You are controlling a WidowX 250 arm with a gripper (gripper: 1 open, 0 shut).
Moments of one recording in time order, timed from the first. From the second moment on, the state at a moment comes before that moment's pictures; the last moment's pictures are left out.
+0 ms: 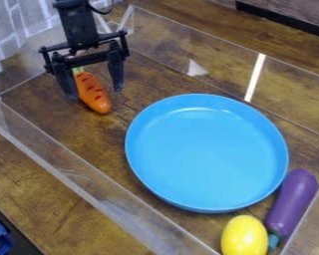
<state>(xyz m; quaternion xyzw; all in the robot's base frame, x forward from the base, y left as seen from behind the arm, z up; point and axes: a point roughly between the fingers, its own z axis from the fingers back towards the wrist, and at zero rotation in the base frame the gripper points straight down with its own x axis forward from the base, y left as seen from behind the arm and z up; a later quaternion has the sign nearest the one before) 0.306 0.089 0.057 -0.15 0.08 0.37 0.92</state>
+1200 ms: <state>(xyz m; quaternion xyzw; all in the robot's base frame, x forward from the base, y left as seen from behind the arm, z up) 0.321 0.104 0.027 -0.20 0.06 0.40 0.89</state>
